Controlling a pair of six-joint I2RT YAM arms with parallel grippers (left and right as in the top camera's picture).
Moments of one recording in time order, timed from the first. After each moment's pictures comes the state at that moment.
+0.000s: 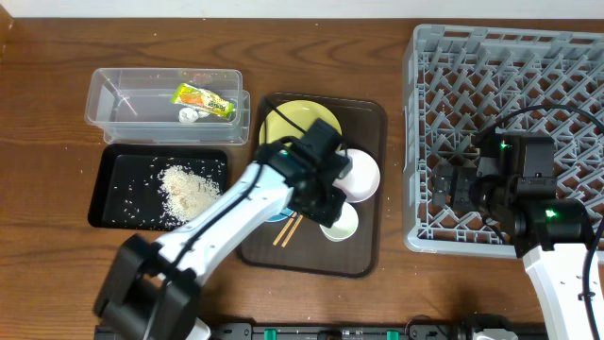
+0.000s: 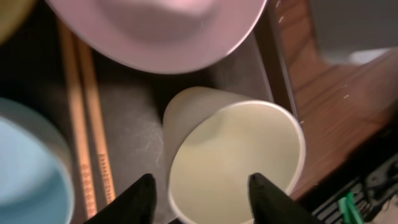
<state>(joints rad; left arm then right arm) -0.68 1.68 1.20 -0.91 0.31 -0.20 0.03 1.08 0.94 -0.87 -0.14 0.15</state>
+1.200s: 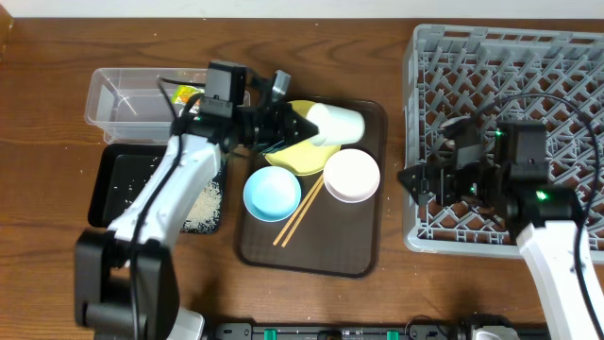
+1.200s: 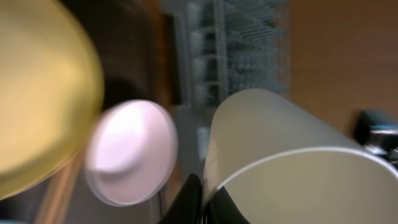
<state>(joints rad) -0.23 1.67 1.20 -0.40 0.97 -0.59 0.03 1.19 0.95 -0.77 -0.58 -0.06</state>
